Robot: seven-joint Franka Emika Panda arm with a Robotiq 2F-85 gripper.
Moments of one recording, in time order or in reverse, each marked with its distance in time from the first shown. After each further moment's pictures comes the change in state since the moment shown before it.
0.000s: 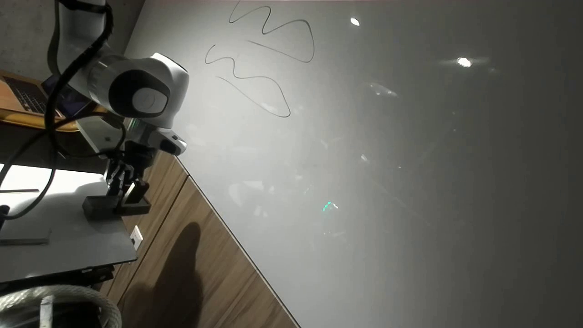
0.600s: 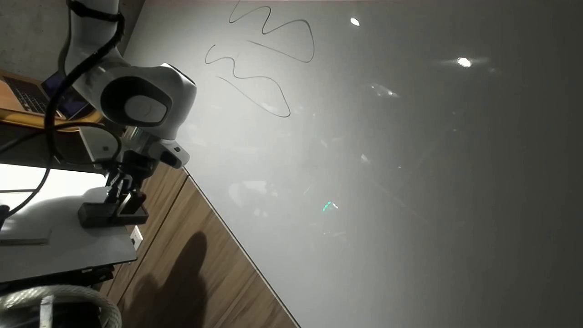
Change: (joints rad) arm -0.061 0.013 0.007 -0.010 0.138 0.003 -0.106
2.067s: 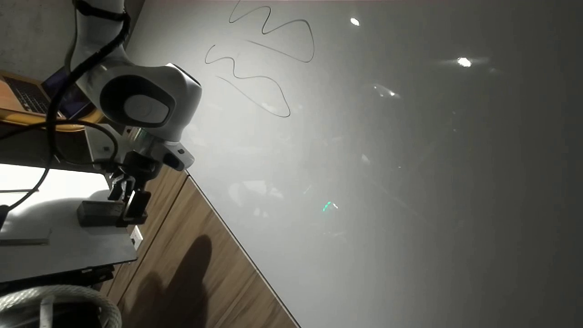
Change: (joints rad) arm -0.053 -0.017 0.020 -0.004 0.051 0.000 -0.005
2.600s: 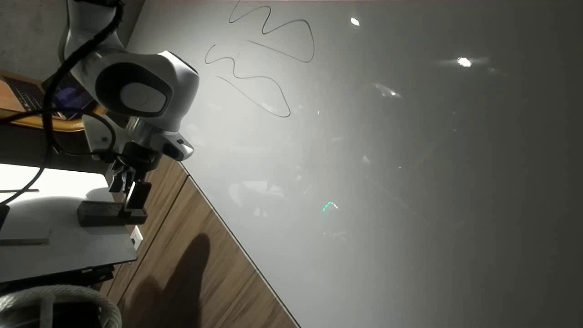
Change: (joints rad) arm -0.008 -0.062 0.031 -0.029 0.006 -0.001 0.000
